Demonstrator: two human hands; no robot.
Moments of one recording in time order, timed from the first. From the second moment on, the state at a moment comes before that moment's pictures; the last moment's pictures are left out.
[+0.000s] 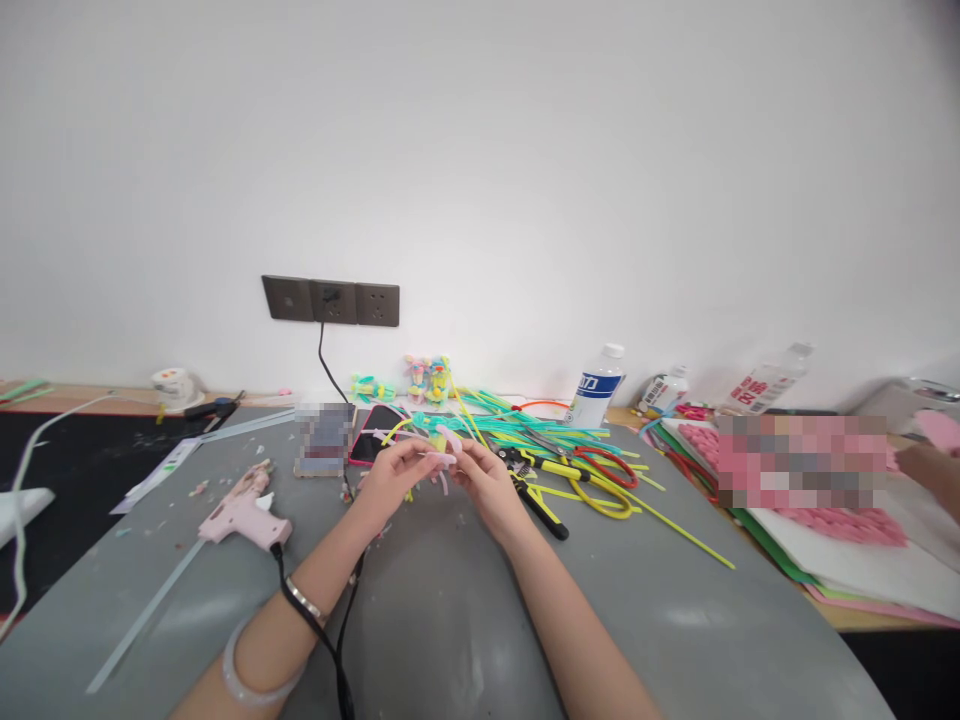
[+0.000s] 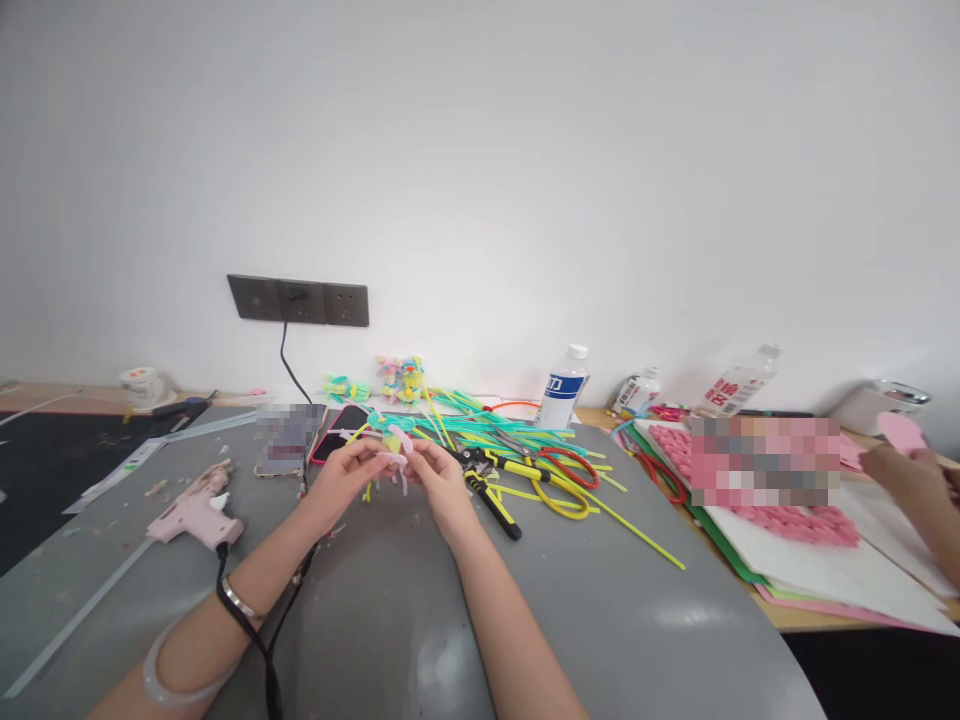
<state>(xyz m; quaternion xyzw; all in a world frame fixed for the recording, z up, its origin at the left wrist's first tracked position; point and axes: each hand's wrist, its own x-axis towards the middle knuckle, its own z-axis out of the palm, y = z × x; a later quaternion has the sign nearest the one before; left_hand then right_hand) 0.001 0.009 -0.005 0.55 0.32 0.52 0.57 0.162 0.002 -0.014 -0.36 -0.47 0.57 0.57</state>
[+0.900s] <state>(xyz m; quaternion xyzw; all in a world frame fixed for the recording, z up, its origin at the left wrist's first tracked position) 0.001 0.006 0.001 0.54 0.33 0.53 0.56 0.171 0.006 -0.023 -0.39 -0.45 0.53 0.60</state>
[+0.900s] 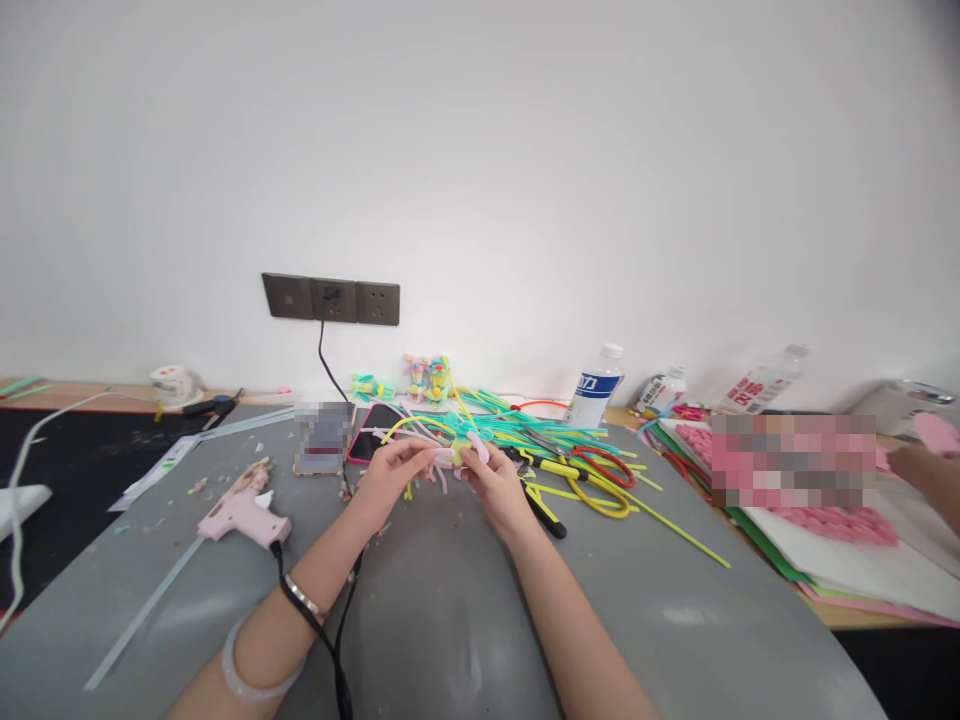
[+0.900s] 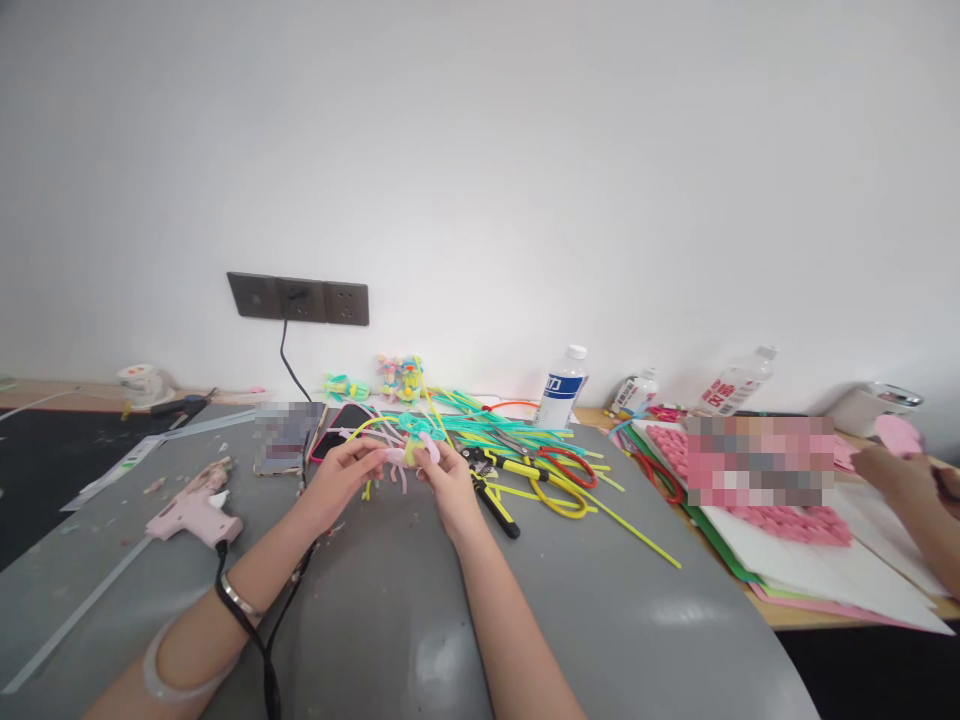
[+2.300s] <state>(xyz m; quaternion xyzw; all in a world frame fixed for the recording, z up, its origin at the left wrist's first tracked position) -0.002 0.010 -0.006 0.42 0.34 0.49 0.68 0.166 0.002 -0.020 -0.39 -0.46 0.54 0.59</state>
